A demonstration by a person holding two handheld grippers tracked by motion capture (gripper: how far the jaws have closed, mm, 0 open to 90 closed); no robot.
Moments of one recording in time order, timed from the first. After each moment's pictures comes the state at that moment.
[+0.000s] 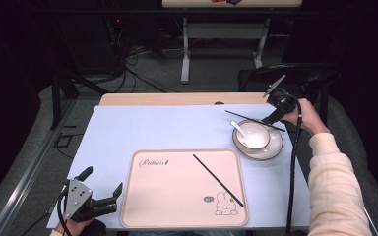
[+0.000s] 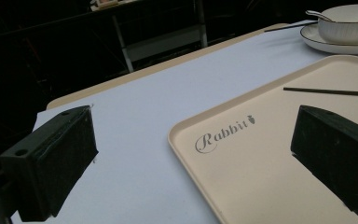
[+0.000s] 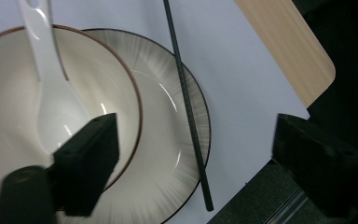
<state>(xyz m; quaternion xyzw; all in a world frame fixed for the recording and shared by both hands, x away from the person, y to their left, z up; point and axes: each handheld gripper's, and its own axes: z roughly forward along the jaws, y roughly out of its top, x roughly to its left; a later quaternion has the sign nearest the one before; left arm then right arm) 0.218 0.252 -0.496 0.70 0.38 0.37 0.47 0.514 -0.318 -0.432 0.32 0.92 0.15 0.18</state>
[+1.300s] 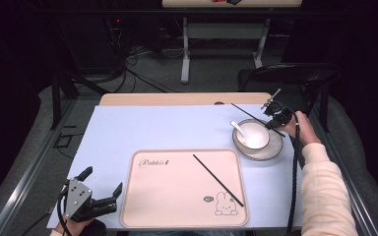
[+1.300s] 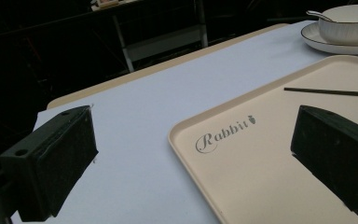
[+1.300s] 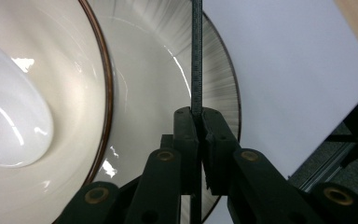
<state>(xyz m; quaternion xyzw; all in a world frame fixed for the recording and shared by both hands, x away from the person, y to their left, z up) 0.218 0.252 -0.496 0.70 0.38 0.37 0.47 0.519 -0.327 -0.491 0.36 0.91 0.12 0.14</state>
